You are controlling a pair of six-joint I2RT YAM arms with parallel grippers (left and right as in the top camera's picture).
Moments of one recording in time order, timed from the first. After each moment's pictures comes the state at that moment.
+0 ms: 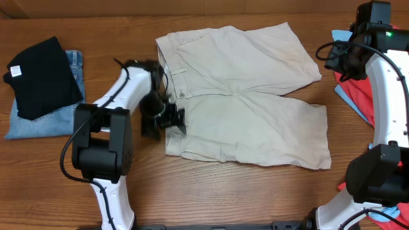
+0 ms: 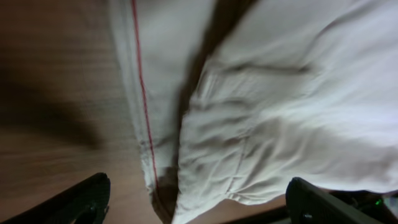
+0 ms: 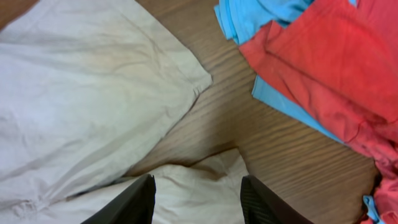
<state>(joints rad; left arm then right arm) -0.18 2.10 1.46 -1.26 0.36 -0.21 -0.16 1.85 1.82 -1.16 0.05 0.28</state>
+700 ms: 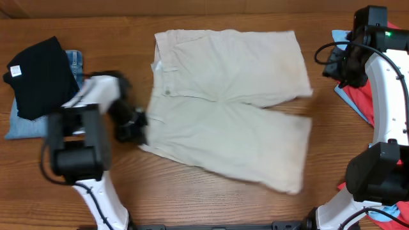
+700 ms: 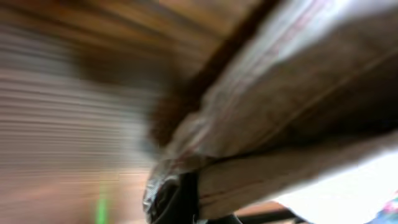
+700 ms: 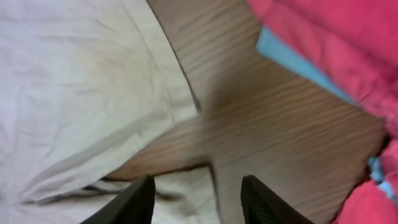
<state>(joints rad) 0.11 2.09 1.38 -1.28 0.30 -0.23 -0.16 1.86 1.82 -1.28 0.00 0.28</state>
